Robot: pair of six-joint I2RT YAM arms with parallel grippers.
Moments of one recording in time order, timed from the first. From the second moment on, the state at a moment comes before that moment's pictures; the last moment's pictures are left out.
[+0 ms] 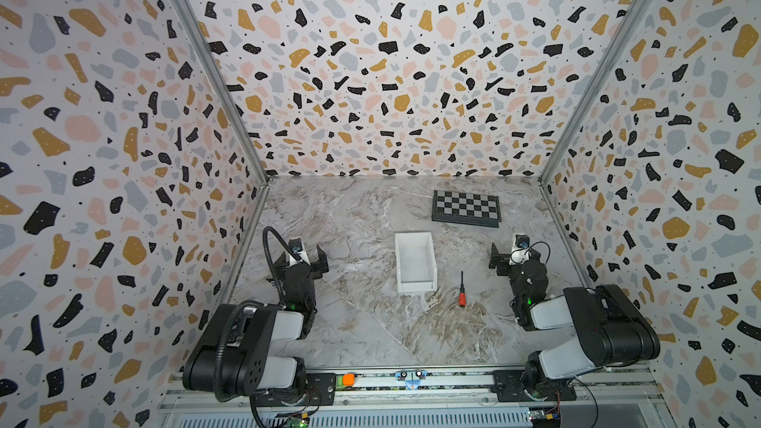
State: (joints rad) left arm -0.11 1.36 0.17 0.98 -0.39 -0.03; right arm 0.10 1.50 0.19 1.13 0.15 -0.05
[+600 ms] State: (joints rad) left arm -0.10 1.07 0.76 0.21 -0.31 -0.40; right arm 0.05 1.21 0.73 0.18 0.02 0.19
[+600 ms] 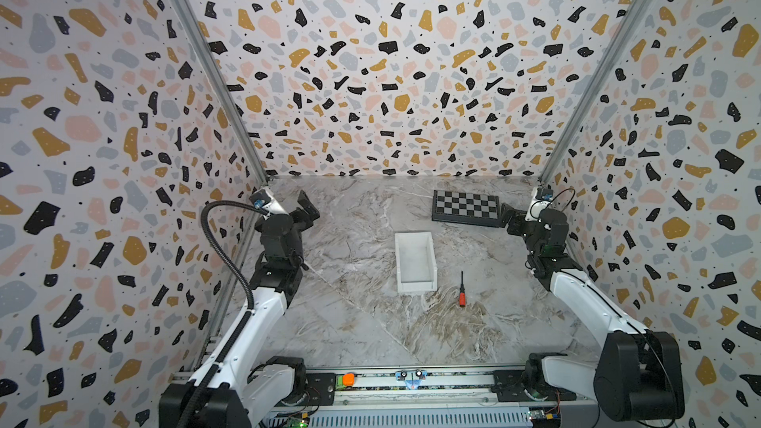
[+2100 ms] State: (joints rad) left arm -0.33 1.51 1.14 -0.09 0.04 -0.22; right arm 0.66 1.28 0.61 -0.45 0.12 0.66
